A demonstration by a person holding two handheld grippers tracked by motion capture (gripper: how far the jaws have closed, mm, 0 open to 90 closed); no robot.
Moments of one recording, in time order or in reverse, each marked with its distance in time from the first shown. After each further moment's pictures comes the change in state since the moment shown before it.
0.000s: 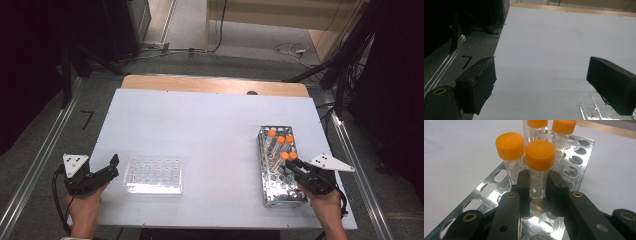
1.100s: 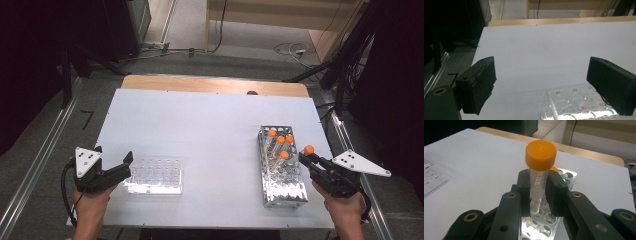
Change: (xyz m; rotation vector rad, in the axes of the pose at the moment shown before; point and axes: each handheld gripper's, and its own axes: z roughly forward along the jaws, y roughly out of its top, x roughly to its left) left arm -0.042 0.030 -0.024 -0.042 -0.121 0.113; right arm 0.008 0.037 -0.060 -0.117 -0.002 0.018
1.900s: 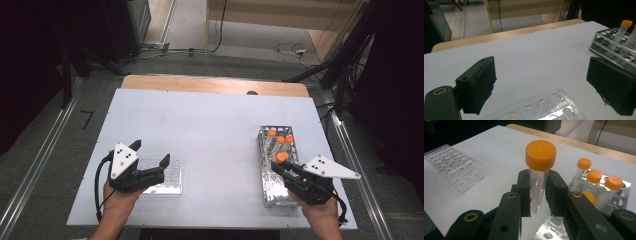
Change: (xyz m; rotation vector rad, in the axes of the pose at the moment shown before) left arm -0.075 0.027 -0.001 -0.045 -0.257 0.121; right arm 0.057 0.007 0.016 0.019 0.153 -0.042
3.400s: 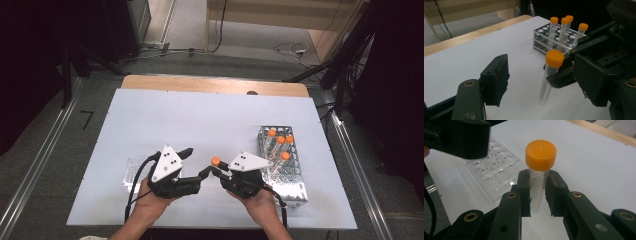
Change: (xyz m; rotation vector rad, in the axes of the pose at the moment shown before) left arm -0.071 0.020 0.023 0.045 -0.335 0.118; right arm 0.090 0.016 0.103 0.105 0.175 -0.127
